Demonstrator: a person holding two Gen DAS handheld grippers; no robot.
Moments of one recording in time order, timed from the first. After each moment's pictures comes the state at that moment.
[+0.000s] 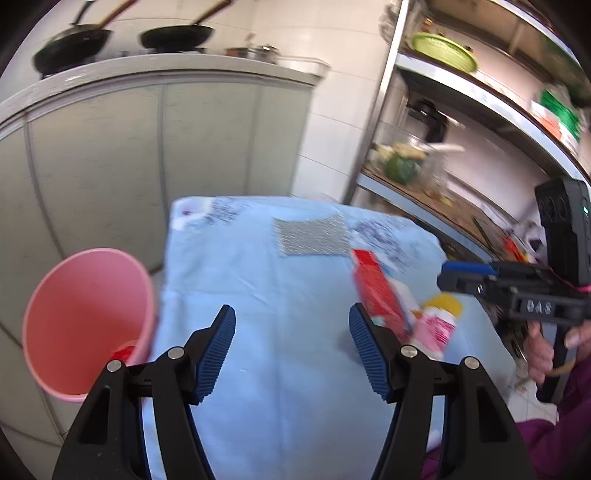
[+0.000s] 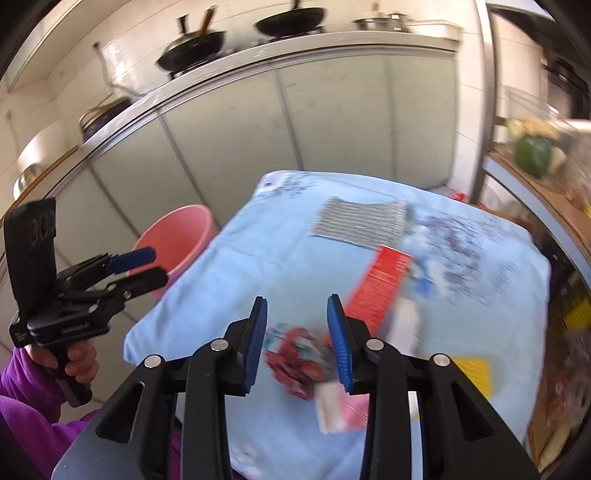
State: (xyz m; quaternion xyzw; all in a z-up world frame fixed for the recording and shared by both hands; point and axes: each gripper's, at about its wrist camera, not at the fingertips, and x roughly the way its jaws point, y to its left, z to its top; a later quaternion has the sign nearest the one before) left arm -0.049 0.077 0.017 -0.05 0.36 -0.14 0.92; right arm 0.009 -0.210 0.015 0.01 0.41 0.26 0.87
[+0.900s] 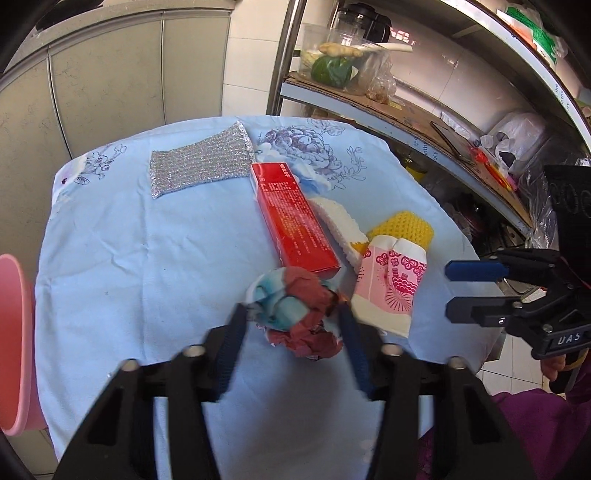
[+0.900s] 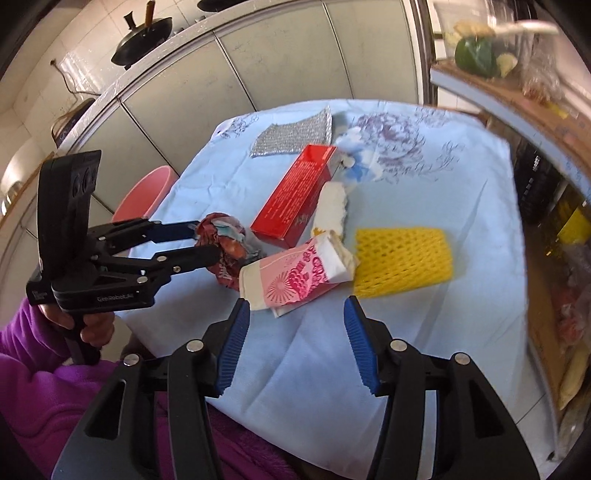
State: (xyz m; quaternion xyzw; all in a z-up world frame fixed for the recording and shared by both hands) left arm -0.001 -0.025 -0.051 0.02 0.47 -0.24 0.85; right arm -0.012 -0.267 -0.052 0.07 0.51 0.26 0.82
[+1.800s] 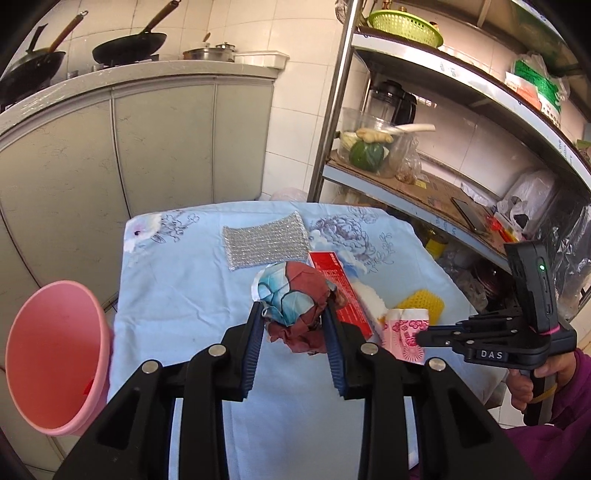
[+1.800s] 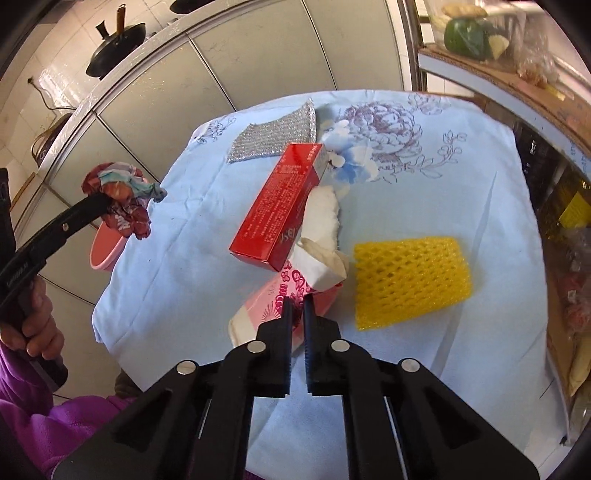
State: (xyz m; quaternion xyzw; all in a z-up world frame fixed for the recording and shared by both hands) left arm -0.022 0.031 0.020 -0.01 0.36 -0.17 0.92; right arm 0.007 -0.257 -0.055 0.06 0.50 0.22 0.84
